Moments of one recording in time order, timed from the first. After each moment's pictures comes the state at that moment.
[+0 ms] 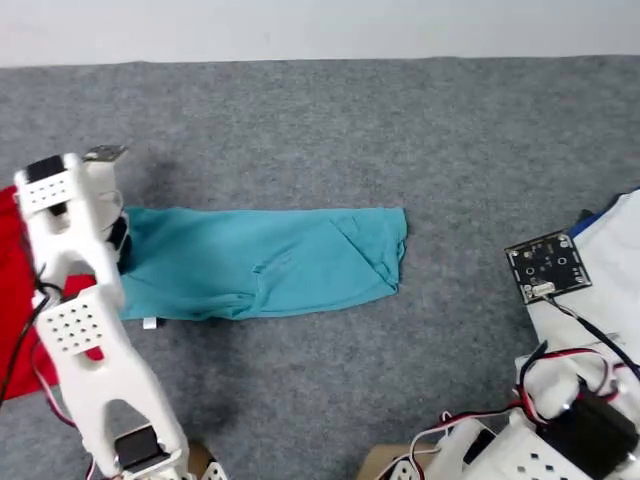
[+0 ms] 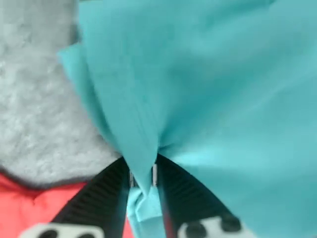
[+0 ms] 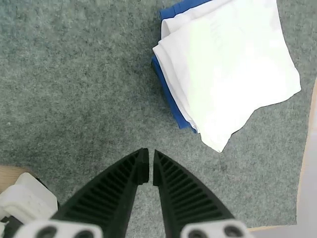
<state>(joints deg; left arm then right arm) -26.1 50.9 -37.2 99.1 -22.2 37.9 -65.4 29.3 100.2 54.0</state>
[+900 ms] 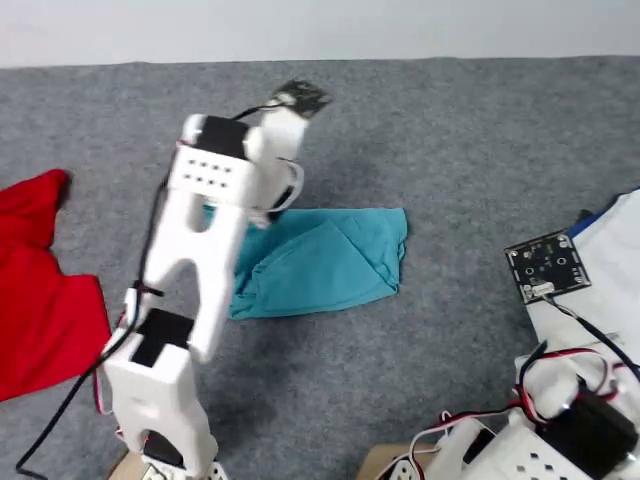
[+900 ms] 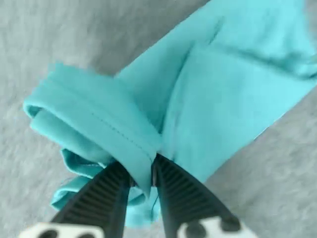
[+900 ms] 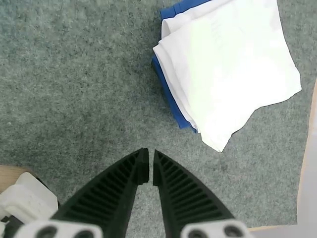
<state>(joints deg) 14.9 21.8 -29.5 99.2 -10.9 37.9 -65.4 29.3 100.3 54.0</state>
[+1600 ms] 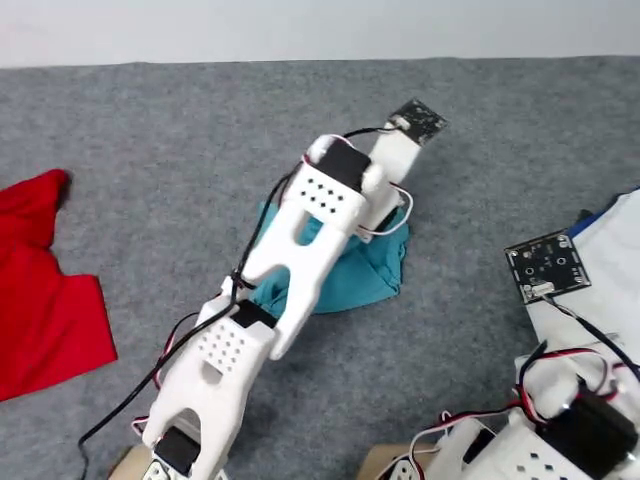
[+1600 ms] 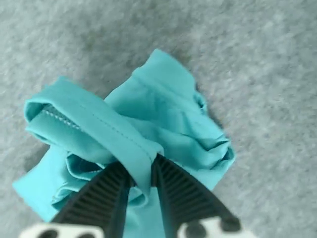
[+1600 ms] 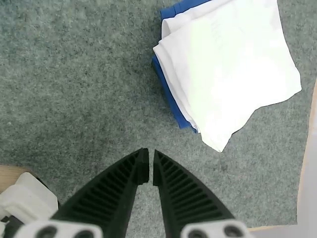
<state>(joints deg) 31.2 49.0 -61.0 99.3 -1.3 37.9 -65.4 29.3 100.4 54.0</state>
